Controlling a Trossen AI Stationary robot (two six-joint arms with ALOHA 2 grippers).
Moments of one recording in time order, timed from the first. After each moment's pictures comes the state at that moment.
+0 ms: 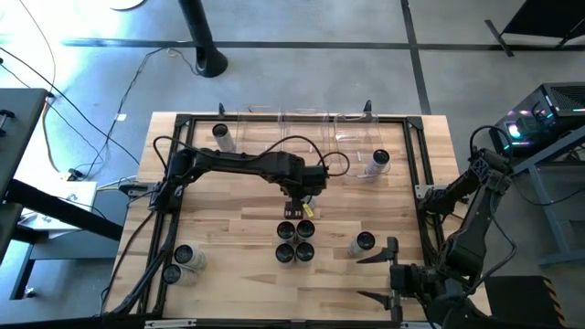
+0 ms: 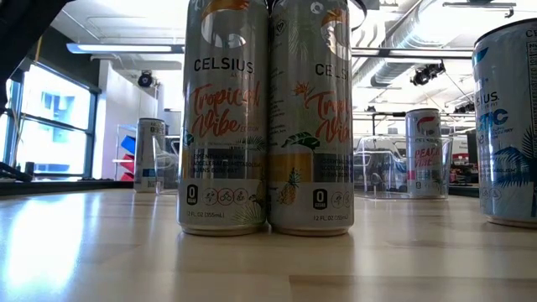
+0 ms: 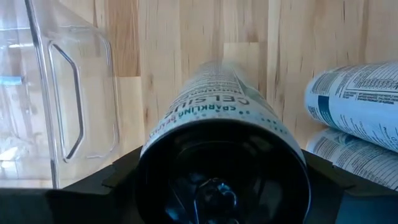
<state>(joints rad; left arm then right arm) 0.00 2.12 1.93 -1.15 -0.08 0.06 1.05 1.48 1.31 -0.53 0.96 0.59</state>
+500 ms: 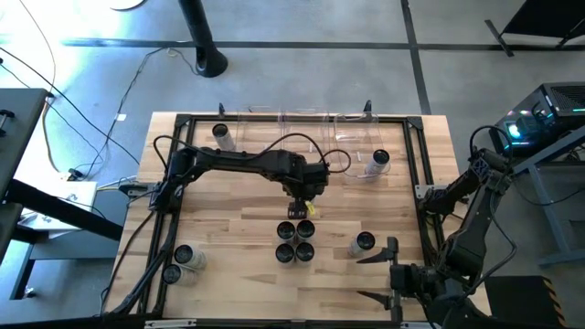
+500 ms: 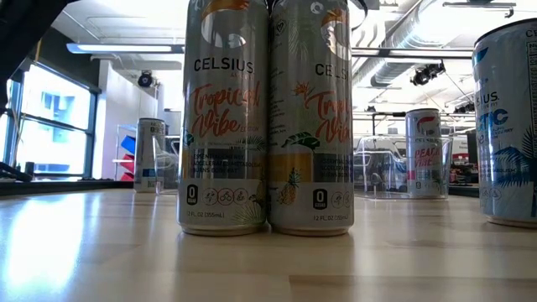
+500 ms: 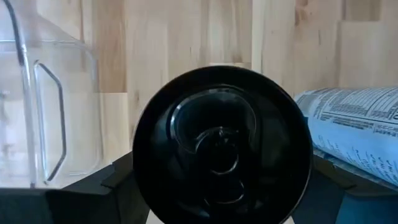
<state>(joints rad) 0.02 2.12 1.93 -1.10 -0.01 0.04 1.05 1.48 1.31 -0.53 0.96 0.59</state>
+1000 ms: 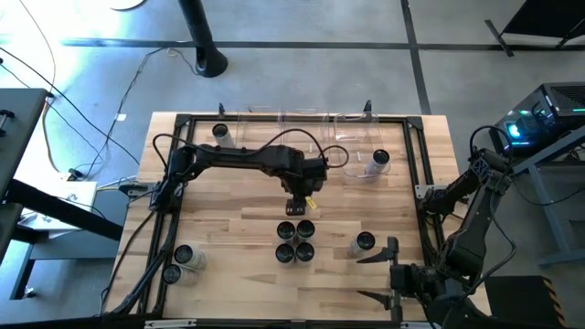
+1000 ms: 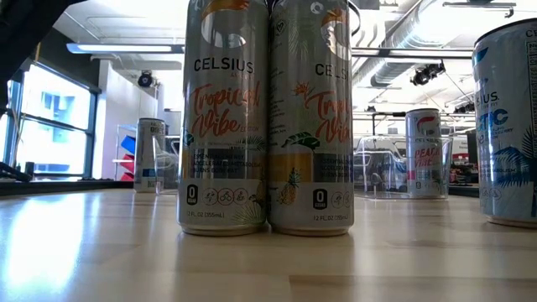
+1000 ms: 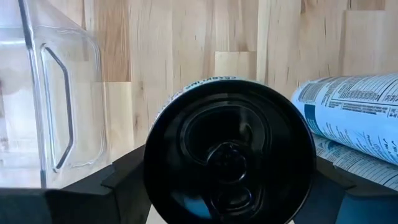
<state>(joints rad) 0.04 2.12 1.93 -1.13 0.02 0.06 1.05 1.48 1.31 -0.53 0.96 0.59</state>
